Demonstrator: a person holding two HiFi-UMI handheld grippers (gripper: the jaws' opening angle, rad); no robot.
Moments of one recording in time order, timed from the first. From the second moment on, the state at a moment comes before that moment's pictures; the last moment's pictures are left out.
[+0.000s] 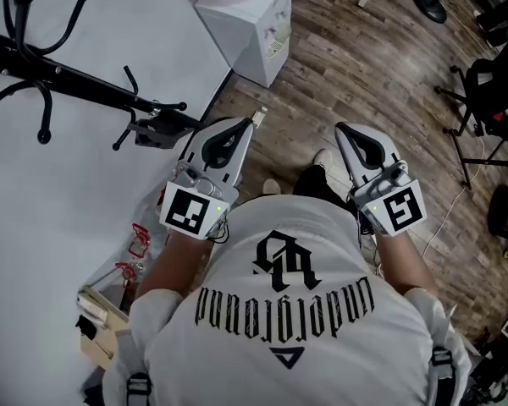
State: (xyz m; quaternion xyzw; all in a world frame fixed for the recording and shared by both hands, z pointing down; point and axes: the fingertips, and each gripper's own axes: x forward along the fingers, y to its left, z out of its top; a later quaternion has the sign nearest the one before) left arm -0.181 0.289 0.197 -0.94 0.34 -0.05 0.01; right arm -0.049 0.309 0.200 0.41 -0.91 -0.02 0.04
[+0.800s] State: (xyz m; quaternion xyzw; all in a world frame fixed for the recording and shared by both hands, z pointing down) left arm -0.208 0.324 0.184 -0.94 0.33 -0.03 0.02; right arm -0.075 0.353 0.190 0.42 -0.91 -0.03 0.04
